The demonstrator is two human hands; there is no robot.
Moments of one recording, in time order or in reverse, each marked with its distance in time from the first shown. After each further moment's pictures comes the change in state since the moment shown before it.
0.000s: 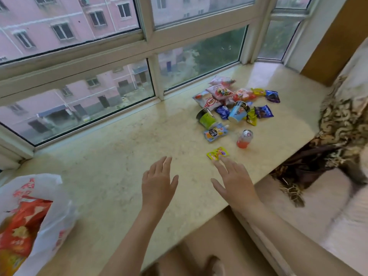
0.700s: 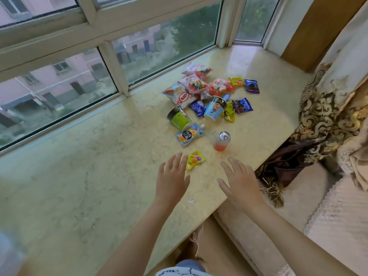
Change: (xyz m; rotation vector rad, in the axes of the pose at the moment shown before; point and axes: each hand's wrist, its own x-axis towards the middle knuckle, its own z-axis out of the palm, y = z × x) left_hand 0.125 0.109 0.118 0.061 -0.146 0.267; right_hand 0.059 0.143 0.020 -0.111 -0.225 0.246
